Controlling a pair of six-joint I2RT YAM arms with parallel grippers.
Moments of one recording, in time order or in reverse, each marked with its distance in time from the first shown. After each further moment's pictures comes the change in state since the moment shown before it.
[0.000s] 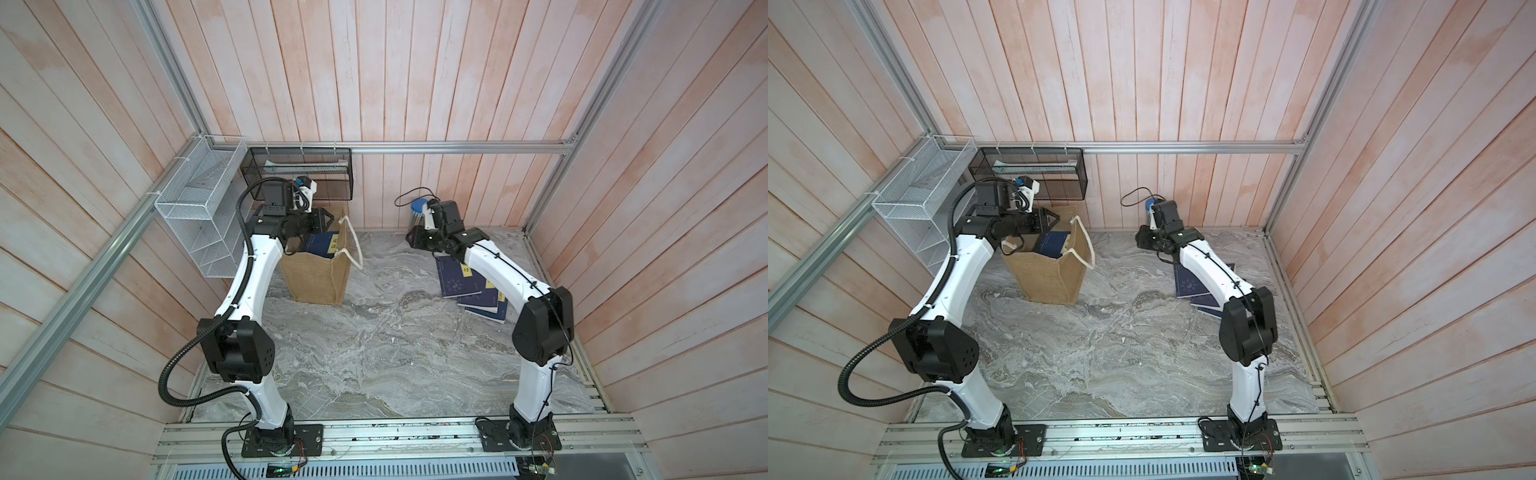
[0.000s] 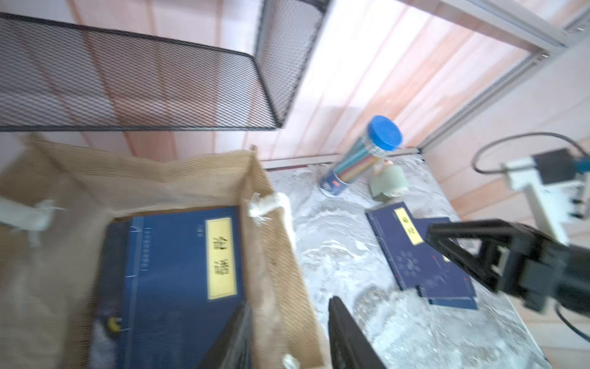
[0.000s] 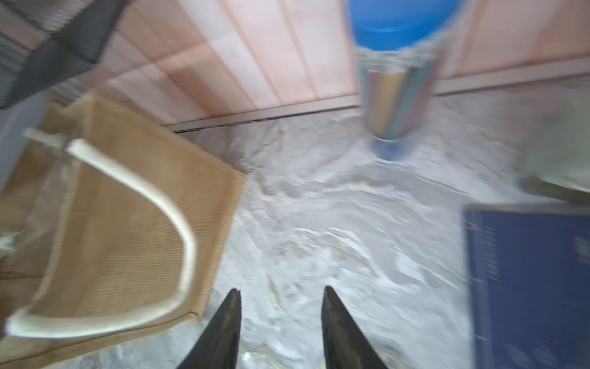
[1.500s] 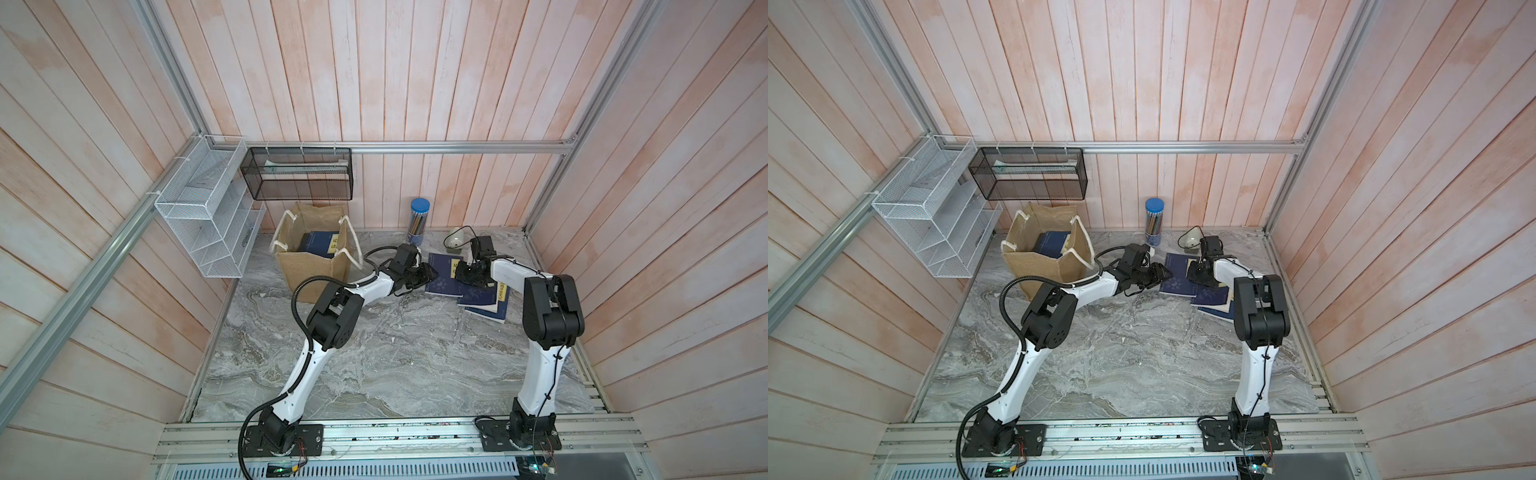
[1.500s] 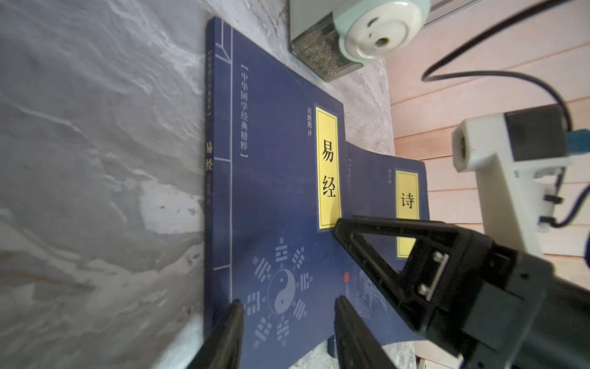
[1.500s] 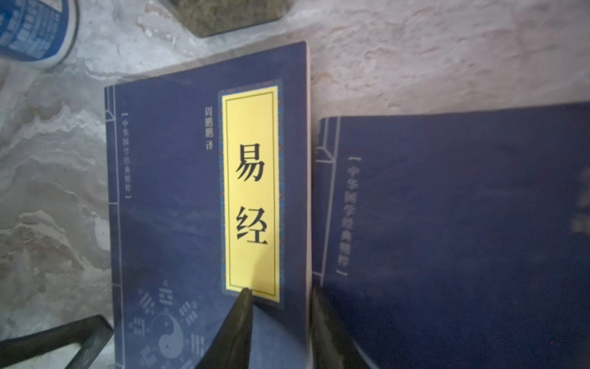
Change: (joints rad) left arm -0.520 0.735 0.093 0.600 -0.025 -0.722; right arm -0.251 0.154 -0.295 0.085 0.011 -0.090
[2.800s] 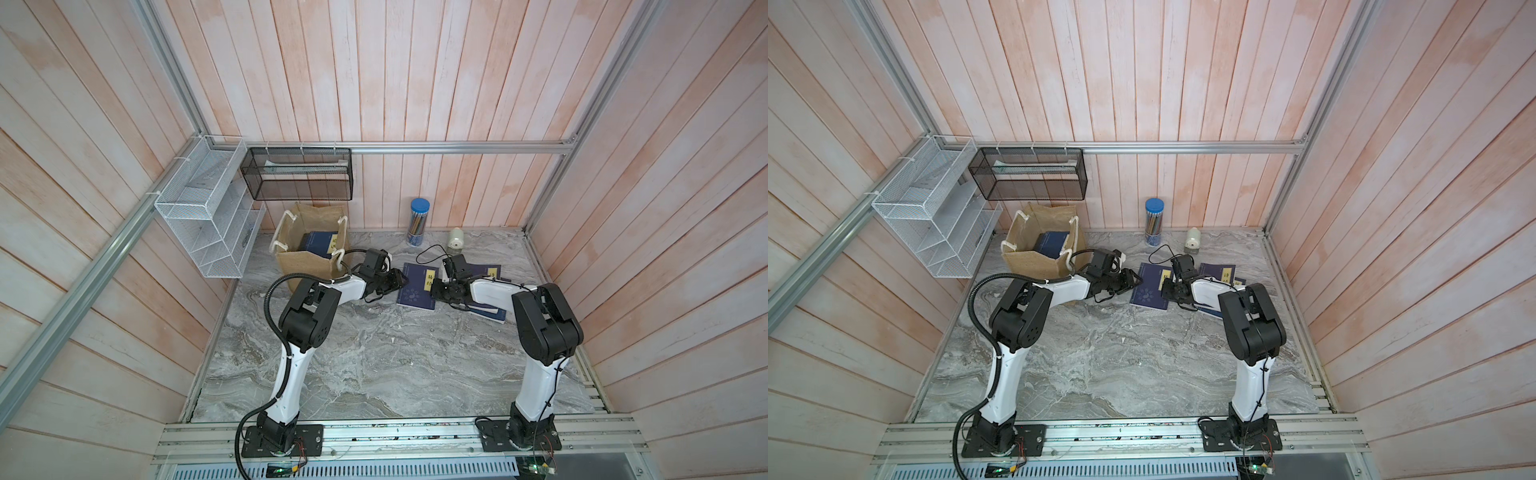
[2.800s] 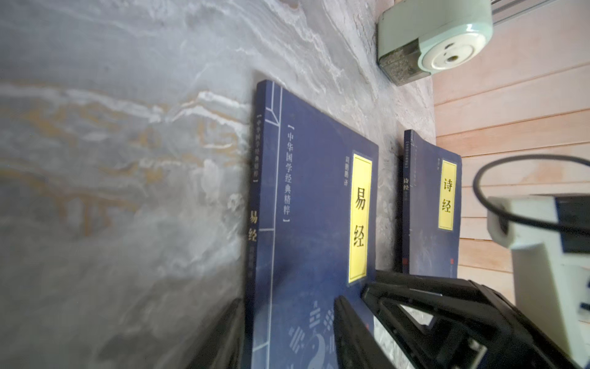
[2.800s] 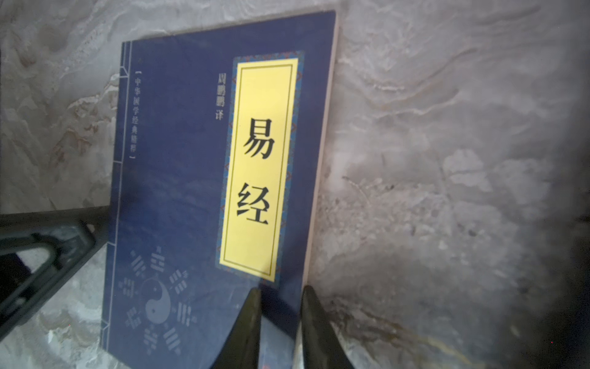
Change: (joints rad) left arm 0.142 -0.250 -0.452 0.089 0.062 0.129; right arm 0.228 -0.121 -0.259 0.188 -0.015 0.129
